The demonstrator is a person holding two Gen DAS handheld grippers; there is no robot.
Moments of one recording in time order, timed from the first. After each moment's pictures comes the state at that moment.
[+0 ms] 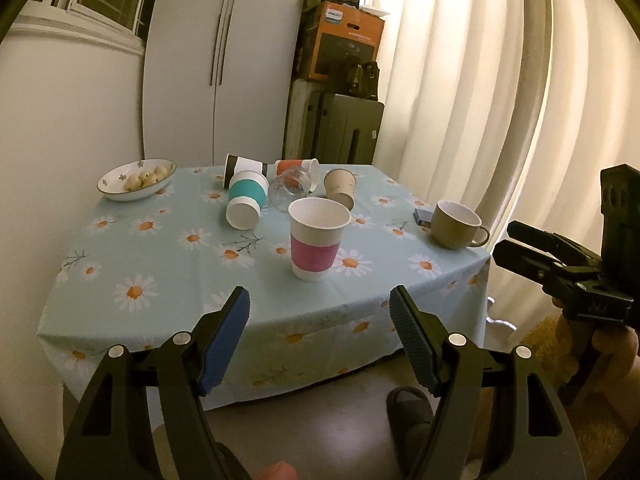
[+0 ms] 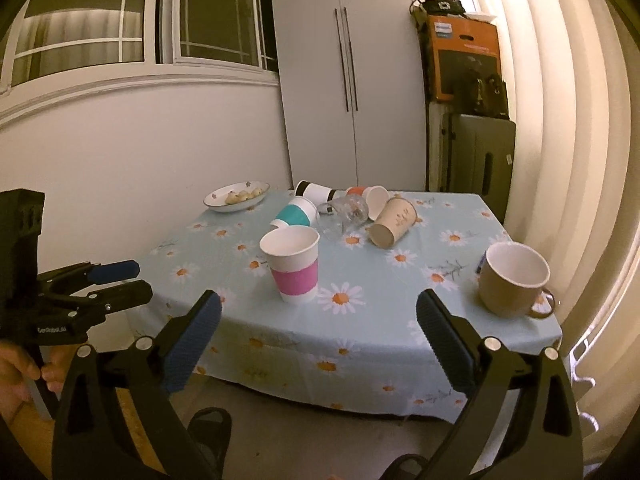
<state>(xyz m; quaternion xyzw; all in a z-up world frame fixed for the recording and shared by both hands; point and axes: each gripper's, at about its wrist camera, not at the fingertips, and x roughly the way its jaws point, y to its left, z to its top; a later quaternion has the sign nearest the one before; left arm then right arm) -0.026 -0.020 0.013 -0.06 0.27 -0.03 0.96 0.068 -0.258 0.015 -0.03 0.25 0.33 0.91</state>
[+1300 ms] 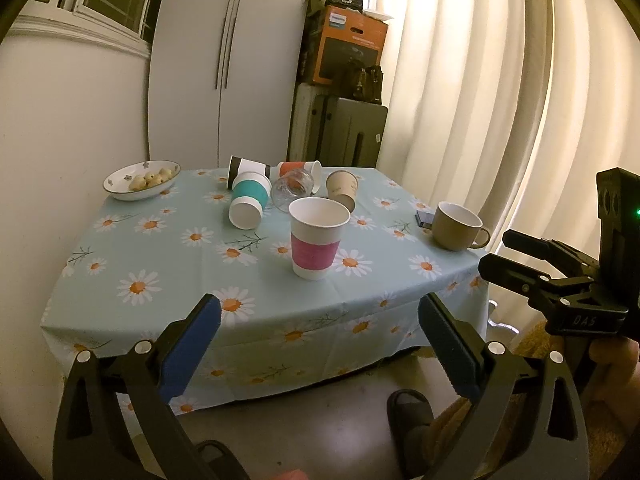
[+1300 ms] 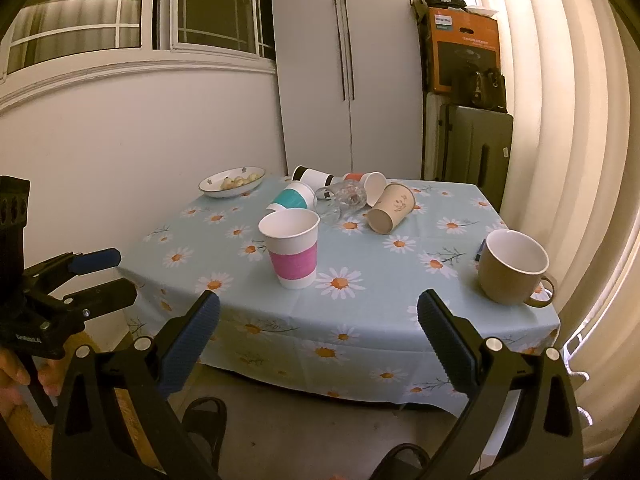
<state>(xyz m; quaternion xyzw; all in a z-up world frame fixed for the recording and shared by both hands) -0.035 -0.026 0.011 -0.06 0.26 -0.02 0.96 0.064 -0.250 0.009 -0.04 0.26 0.32 0.91</state>
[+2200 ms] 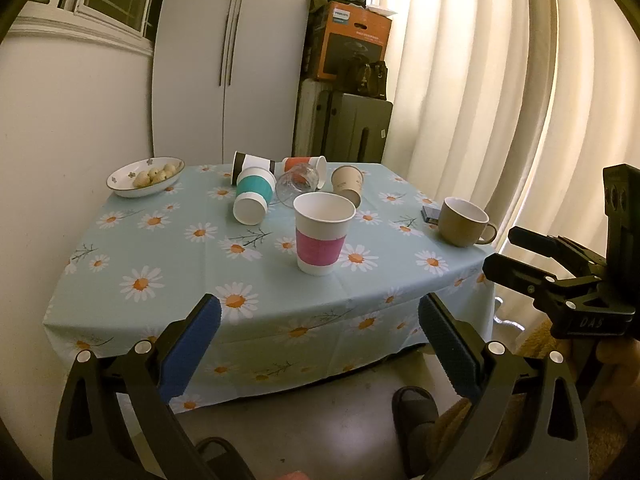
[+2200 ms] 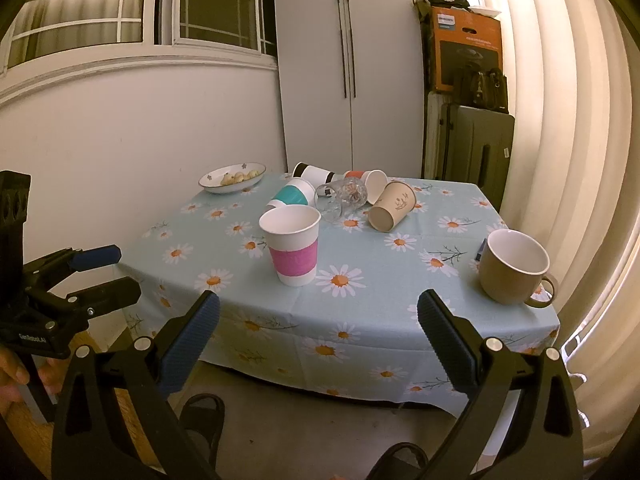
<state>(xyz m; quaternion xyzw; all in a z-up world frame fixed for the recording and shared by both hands) -0.032 -0.025 0.008 -0.06 0.27 -0.01 0.96 0.066 -0.250 0.005 -0.05 0.26 0.32 0.91</state>
